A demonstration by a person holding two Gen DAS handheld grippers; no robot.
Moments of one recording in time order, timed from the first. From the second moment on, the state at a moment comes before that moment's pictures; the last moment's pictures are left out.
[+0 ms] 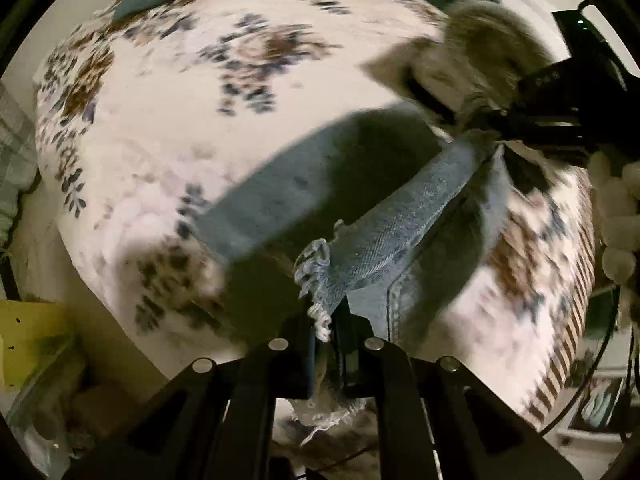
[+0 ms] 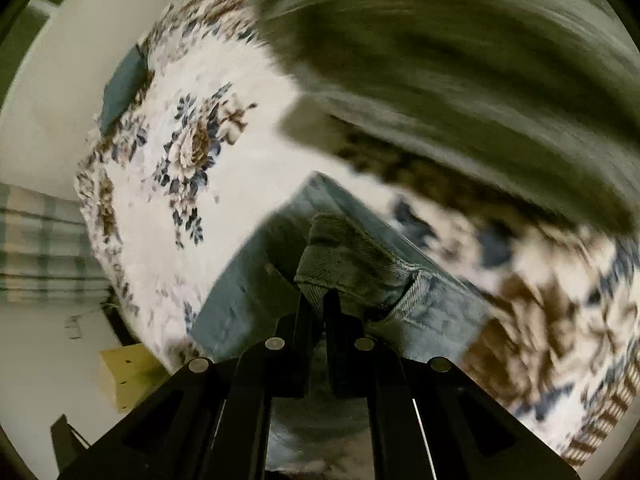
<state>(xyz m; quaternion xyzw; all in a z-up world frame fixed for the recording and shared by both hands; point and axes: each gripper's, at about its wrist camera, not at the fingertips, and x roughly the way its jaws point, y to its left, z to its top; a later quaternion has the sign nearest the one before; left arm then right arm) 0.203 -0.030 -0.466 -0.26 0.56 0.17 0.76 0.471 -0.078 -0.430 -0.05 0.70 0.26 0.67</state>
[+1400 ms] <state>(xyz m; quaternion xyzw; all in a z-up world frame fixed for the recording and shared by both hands) 0.112 -0.106 -0.595 -0.72 0.36 0.30 0.51 0.472 -0.188 -0.553 0.05 0.73 0.33 0.60</state>
